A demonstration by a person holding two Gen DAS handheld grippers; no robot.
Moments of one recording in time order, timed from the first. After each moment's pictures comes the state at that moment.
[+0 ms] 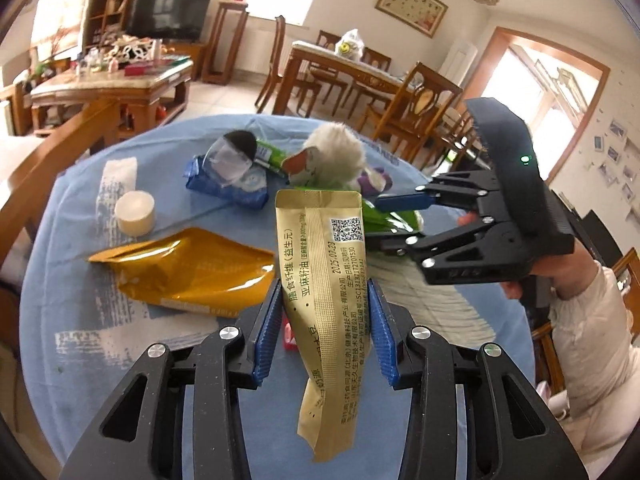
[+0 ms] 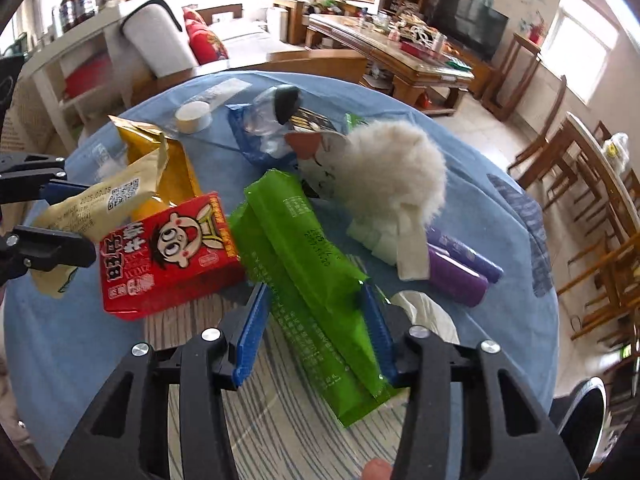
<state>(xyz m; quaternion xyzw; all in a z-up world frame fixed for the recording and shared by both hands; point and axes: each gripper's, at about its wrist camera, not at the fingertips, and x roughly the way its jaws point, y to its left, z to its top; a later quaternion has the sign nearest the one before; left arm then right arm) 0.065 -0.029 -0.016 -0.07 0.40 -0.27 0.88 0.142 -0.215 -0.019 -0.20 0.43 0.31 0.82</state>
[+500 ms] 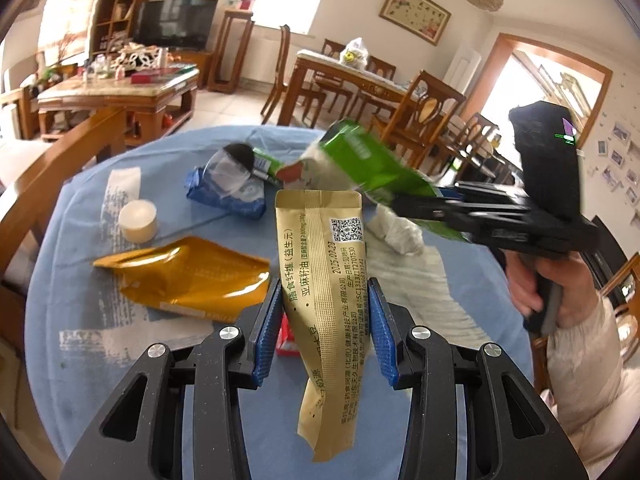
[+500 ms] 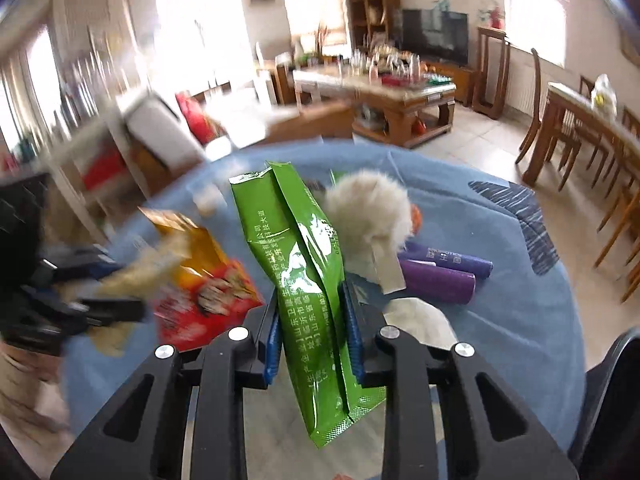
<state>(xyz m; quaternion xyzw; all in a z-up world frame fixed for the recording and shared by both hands) 0.060 -0.033 -0.010 -0.07 0.38 -0.25 0.89 0.121 -0.276 0.022 0.00 0.37 0.33 0.87</state>
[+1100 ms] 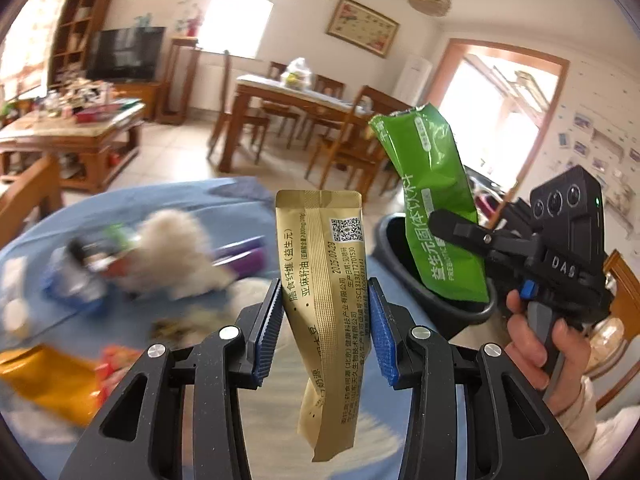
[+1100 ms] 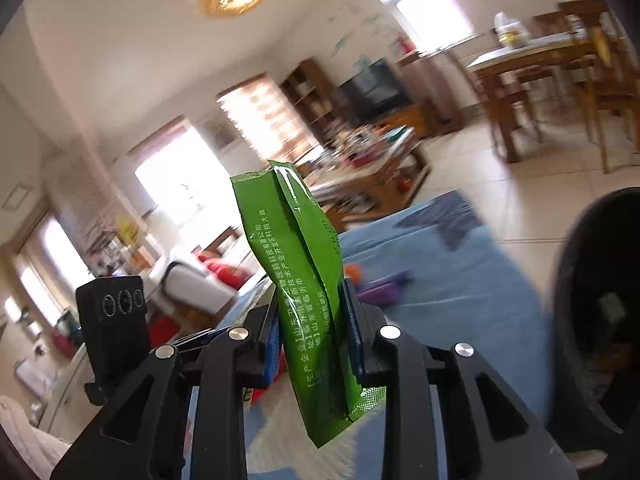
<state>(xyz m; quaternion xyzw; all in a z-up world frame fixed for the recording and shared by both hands) 0.093 -0.174 0.032 -0.07 0.33 -0.34 0.88 0.071 -0.446 0.036 0.25 0.25 0.25 0.90</state>
